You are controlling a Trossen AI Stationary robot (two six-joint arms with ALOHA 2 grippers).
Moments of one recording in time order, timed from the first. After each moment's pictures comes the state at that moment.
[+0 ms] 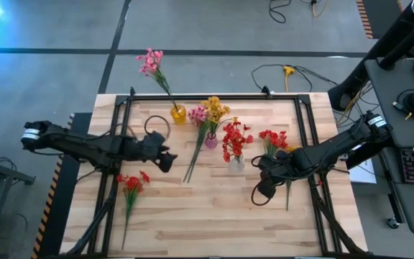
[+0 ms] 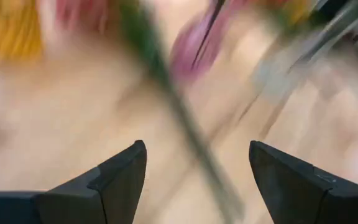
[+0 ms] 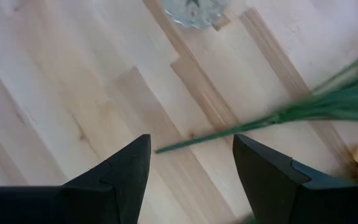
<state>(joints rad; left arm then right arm) -0.09 1.01 0.57 -0.38 -0.33 -0.86 0.38 1.31 0.94 -0.92 0.16 0.96</state>
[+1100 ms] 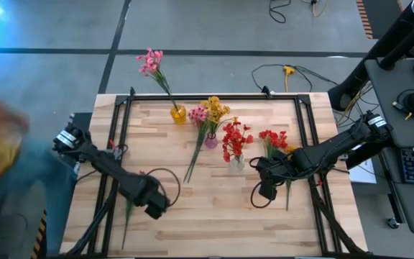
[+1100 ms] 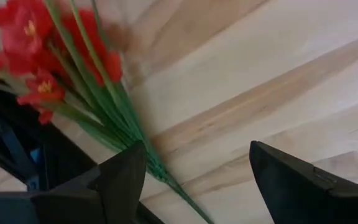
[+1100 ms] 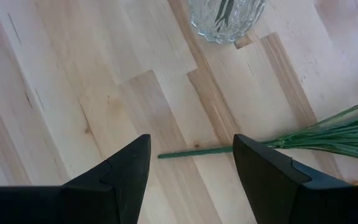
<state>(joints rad) -0.59 1.59 1.00 -1.08 0.25 -1.58 0.38 1.31 0.94 -0.88 0.16 0.79</state>
